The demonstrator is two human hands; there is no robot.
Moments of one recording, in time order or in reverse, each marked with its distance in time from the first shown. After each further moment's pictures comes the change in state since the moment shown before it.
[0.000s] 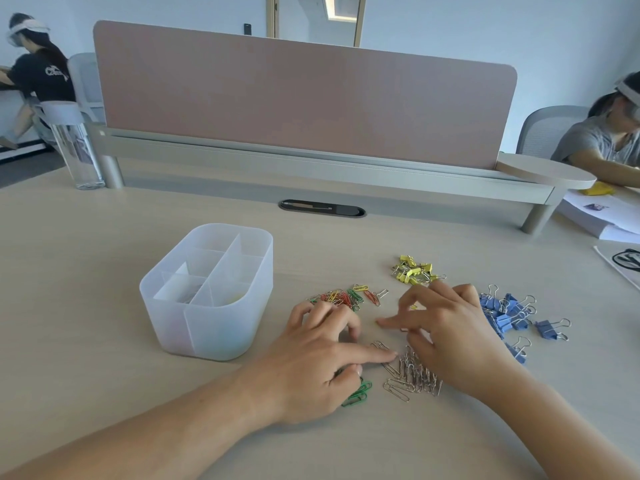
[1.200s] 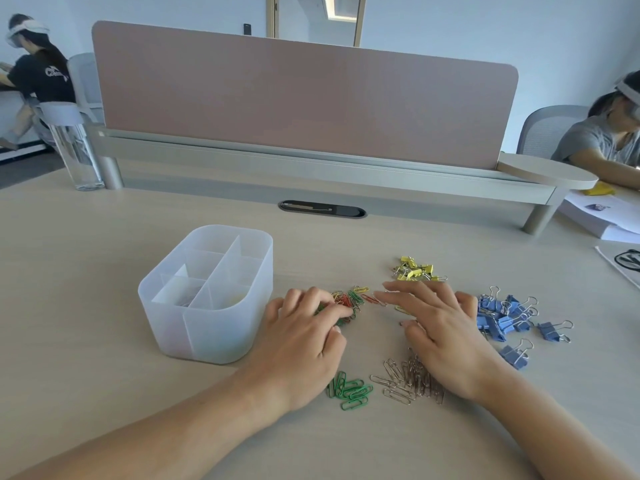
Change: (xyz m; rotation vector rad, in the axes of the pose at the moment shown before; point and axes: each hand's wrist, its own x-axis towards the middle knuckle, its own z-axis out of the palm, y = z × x) left_hand 0.006 -0.006 0.008 -0.028 0.216 -0.322; right_hand 0.005 -0.012 -0.004 0.147 -0.257 0.216
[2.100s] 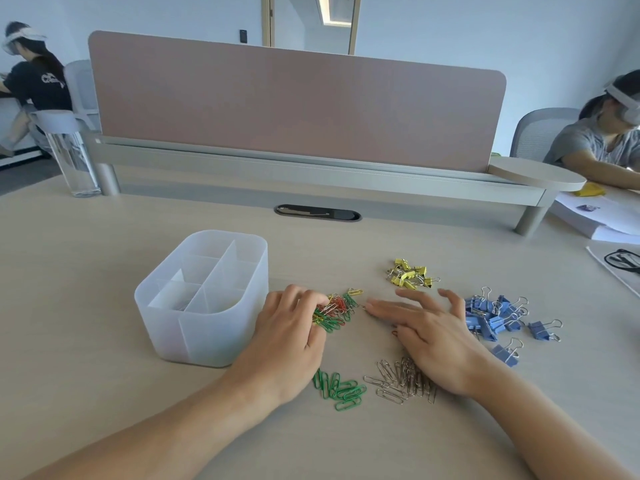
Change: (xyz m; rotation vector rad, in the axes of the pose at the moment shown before) left_hand 0.000 -0.004 -0.007 -0.210 0.058 -0.080; right_hand 0.003 0.005 -0.003 -0.004 -0.140 -0.031
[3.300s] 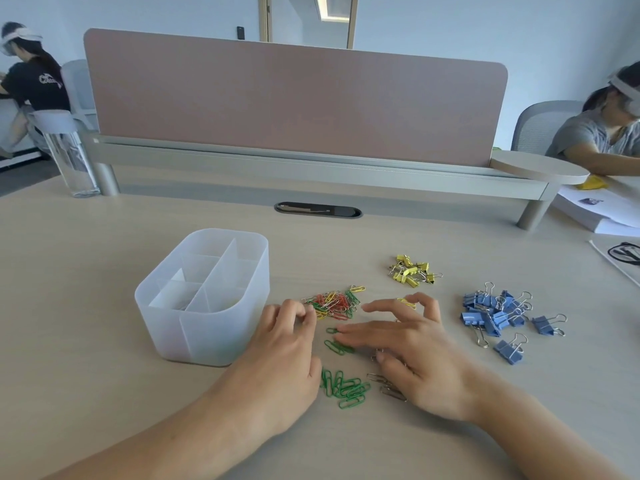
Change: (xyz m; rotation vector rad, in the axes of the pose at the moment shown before) left_hand -0.023 0.005 -0.012 0.282 -0.146 0.038; right_hand -0.011 -0.028 0.003 0.055 -0.026 -0.275
